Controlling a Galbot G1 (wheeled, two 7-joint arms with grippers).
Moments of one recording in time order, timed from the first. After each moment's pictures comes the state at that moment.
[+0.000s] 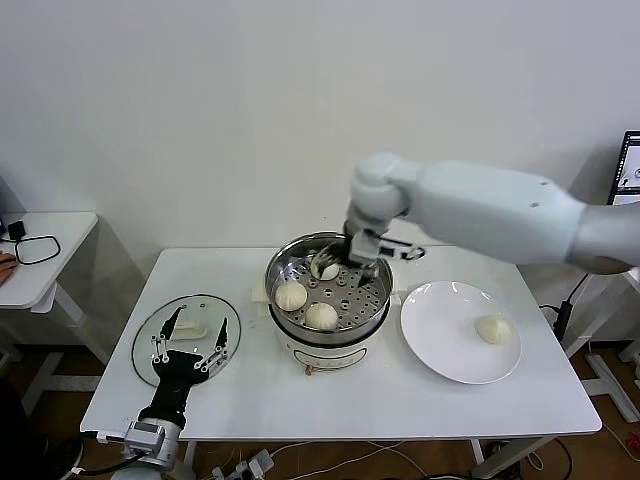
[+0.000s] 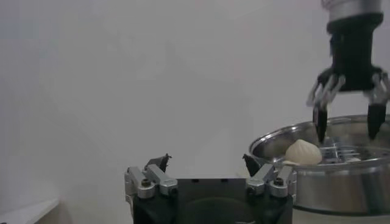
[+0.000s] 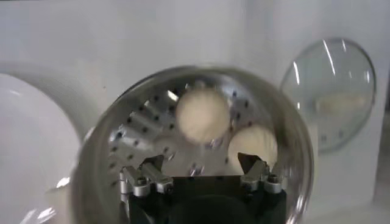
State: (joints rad) left arm 1.59 -1.51 -0.62 -2.15 0.14 -0.03 0.14; right arm 0.64 1.03 -1.25 1.38 -0.06 0.42 -1.13
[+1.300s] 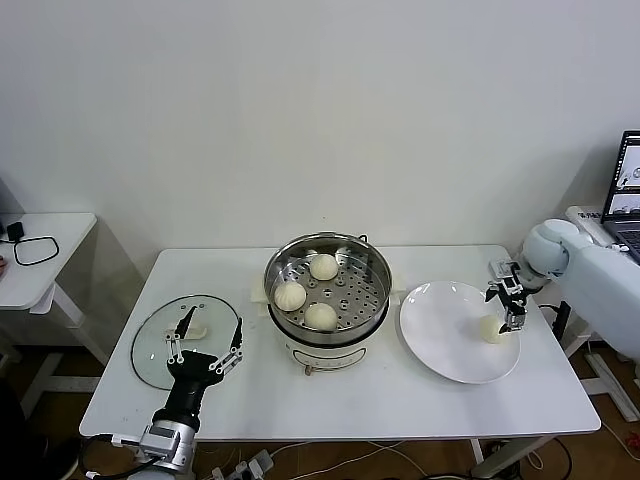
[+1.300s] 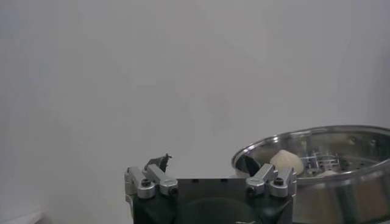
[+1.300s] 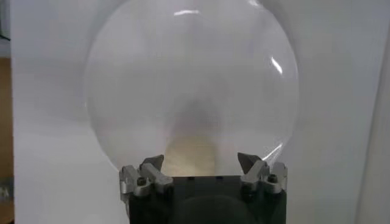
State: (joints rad) left arm 1.60 -1.52 -0.56 -2.17 0.18 -0.03 0.12; right arm 0.01 0.71 -0.66 1.00 -0.29 -0.07 -1.22
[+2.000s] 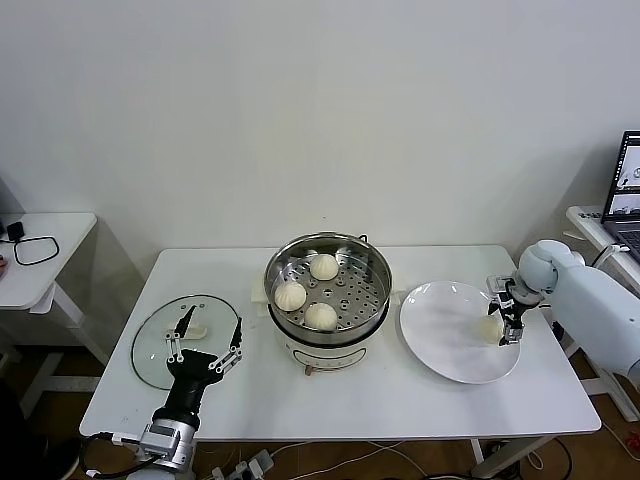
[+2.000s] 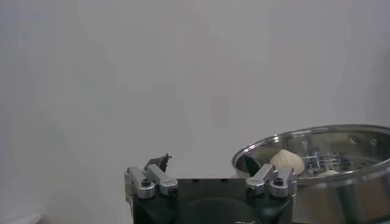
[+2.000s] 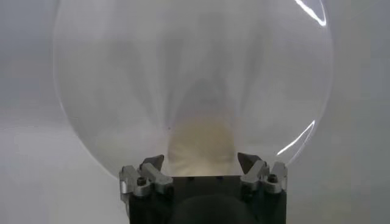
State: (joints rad) left arm 1.60 -1.52 -0.56 -2.17 0.19 -0.03 0.12; right arm -0.10 0.78 -0.53 0.88 -0.40 -0.07 -1.19
